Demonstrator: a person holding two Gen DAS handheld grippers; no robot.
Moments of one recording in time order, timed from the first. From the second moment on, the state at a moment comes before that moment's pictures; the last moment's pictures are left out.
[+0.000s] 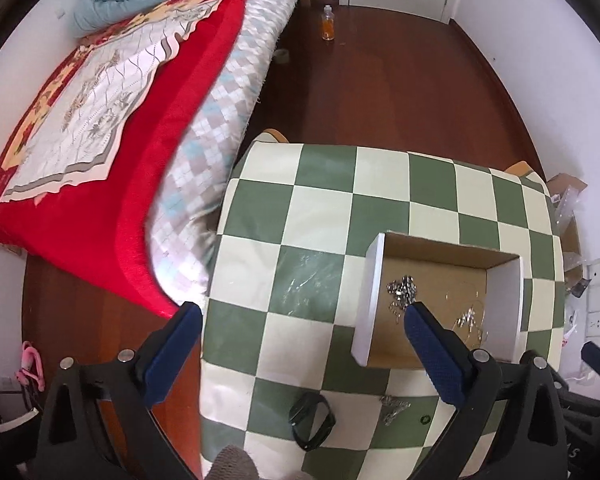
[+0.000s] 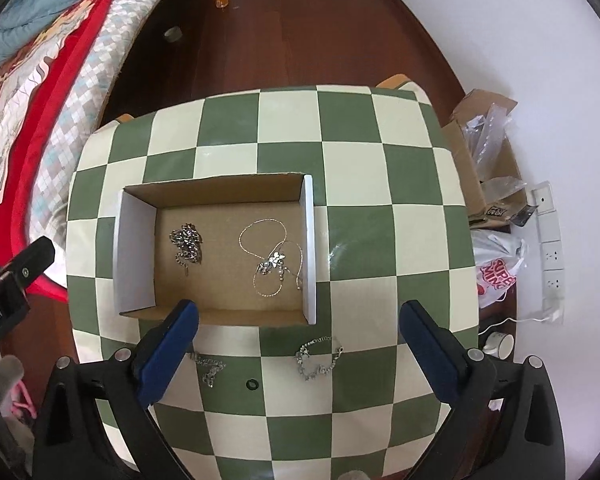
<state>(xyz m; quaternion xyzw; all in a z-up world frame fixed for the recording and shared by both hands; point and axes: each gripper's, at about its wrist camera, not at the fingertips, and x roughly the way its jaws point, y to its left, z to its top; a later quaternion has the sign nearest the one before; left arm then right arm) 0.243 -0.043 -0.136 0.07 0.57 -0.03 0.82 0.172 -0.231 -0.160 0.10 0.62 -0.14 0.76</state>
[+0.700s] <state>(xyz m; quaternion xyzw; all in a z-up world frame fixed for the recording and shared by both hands) 0.151 -0.024 -0.050 0.10 0.52 -0.03 0.85 0.085 -0.200 -0.043 0.12 0.54 -0.14 0.82</state>
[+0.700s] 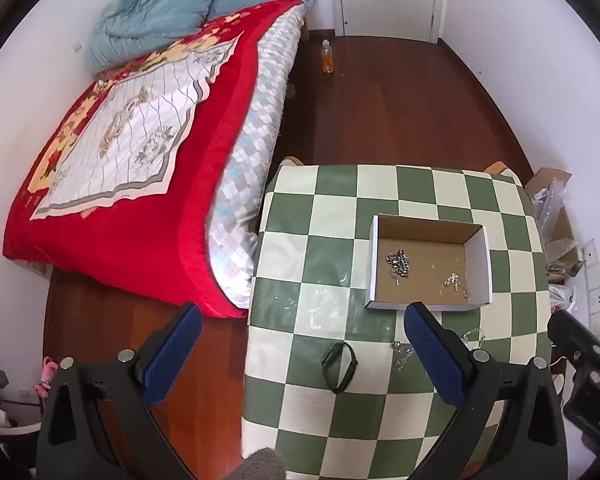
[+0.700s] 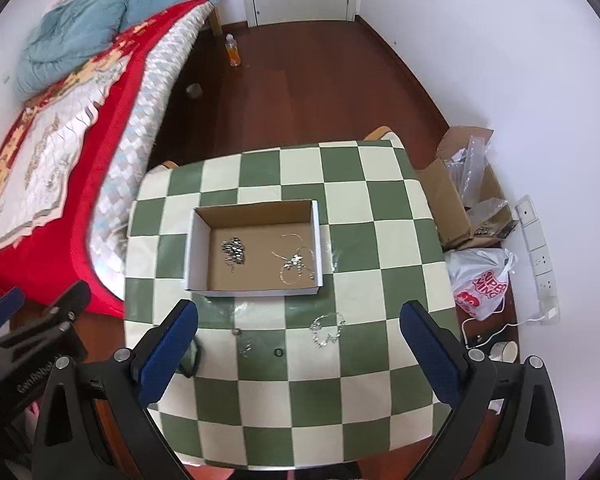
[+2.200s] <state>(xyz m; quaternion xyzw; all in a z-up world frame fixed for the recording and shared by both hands) 0.154 -0.028 -0.300 0.11 0.71 -0.02 0.70 0.102 -0.249 -0.317 0.21 0.68 -0.19 0.68</state>
